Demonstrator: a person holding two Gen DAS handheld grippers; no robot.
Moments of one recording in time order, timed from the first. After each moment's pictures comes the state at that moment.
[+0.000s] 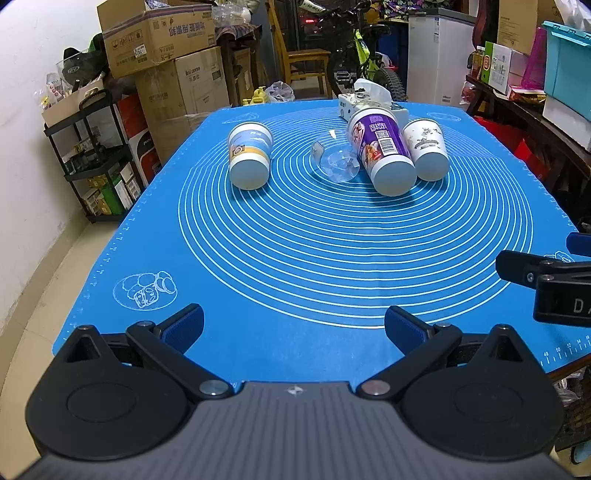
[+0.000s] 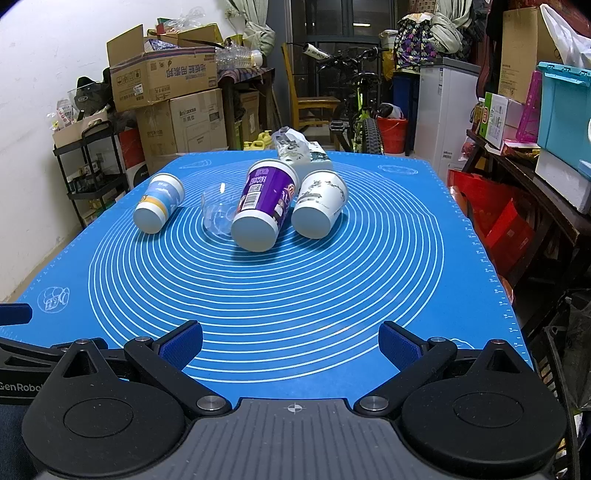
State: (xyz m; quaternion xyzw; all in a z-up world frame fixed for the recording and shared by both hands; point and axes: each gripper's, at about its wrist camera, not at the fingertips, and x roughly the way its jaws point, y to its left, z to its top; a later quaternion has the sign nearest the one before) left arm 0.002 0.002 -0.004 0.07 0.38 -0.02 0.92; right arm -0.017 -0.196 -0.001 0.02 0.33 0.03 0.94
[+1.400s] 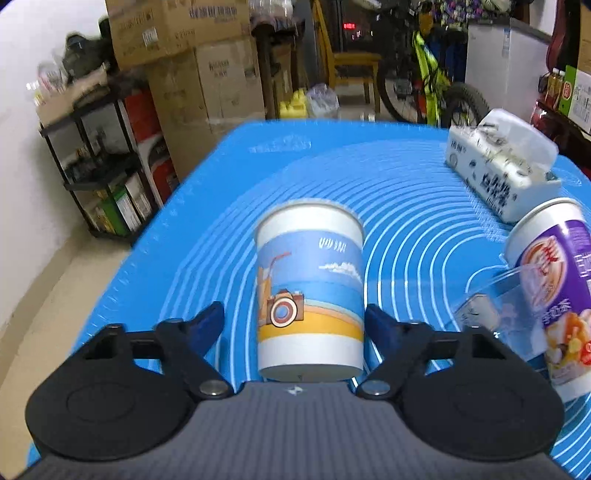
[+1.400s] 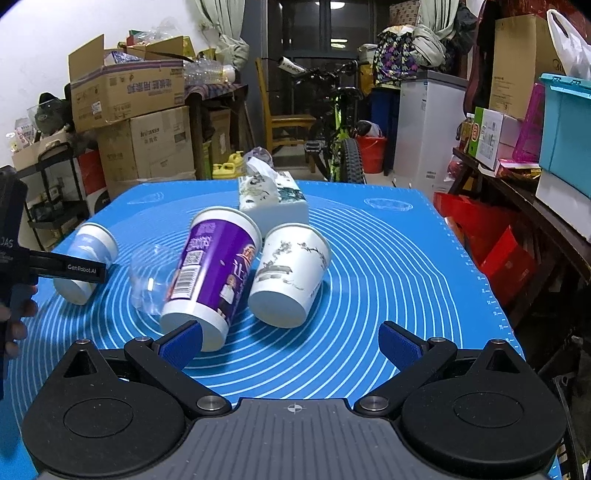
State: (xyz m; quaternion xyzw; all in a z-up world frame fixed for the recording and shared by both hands) left arm 0.246 0.038 -0.041 0.04 0.38 0.03 0.92; right arm 0.120 -0.209 -0.019 0.02 0.31 -0.01 0.95
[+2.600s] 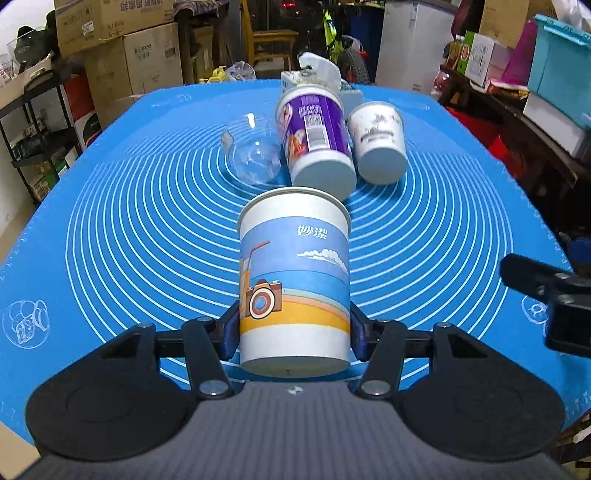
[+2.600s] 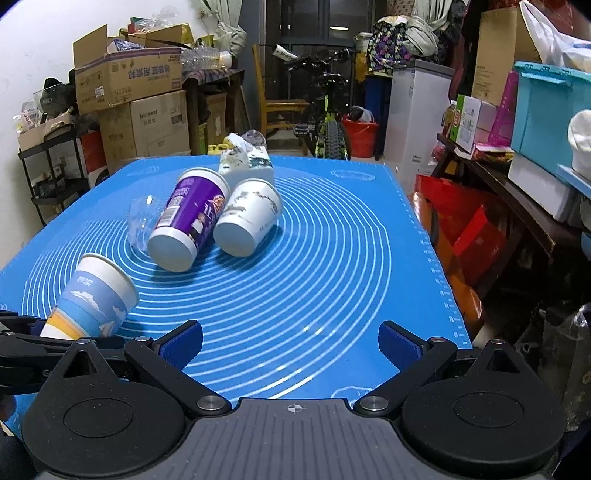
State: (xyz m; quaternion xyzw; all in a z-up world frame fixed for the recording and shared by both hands) left arm 0.079 -0.073 -0.034 0.03 0.41 -0.08 0.91; right arm 0.028 -0.253 -0.013 0.00 0.33 -0.02 0.94
